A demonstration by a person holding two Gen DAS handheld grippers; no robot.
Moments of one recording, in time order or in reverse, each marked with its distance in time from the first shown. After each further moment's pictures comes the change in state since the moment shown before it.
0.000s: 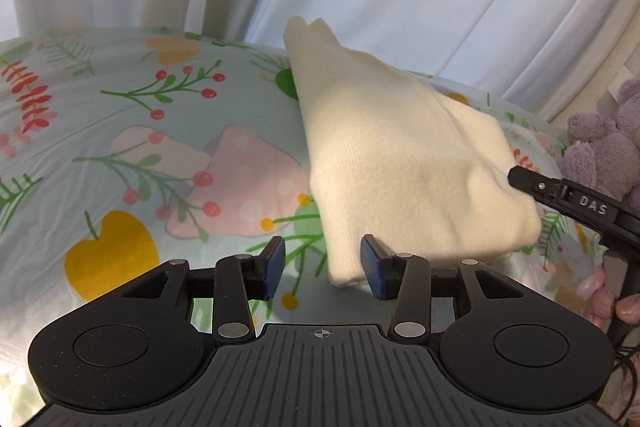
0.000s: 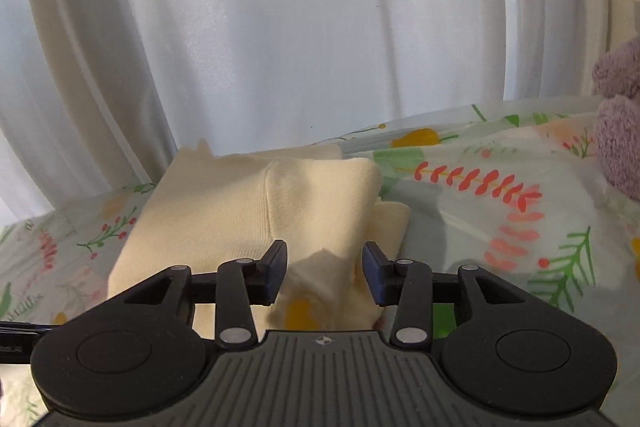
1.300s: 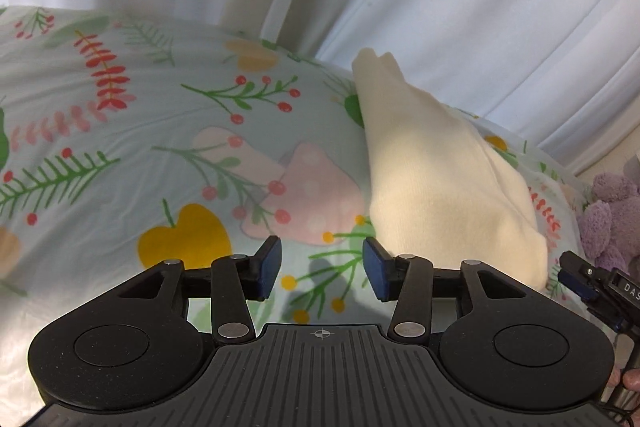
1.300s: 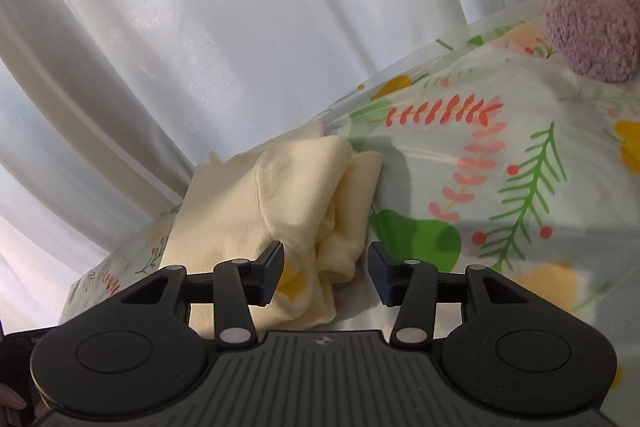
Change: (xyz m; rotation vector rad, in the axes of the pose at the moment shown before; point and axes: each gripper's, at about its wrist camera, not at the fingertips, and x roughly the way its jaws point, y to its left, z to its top) left arm -0.033 0.036 0.020 -0.181 -0.033 0.082; right arm -0.036 -0.036 -0.003 0.200 0.036 0.097
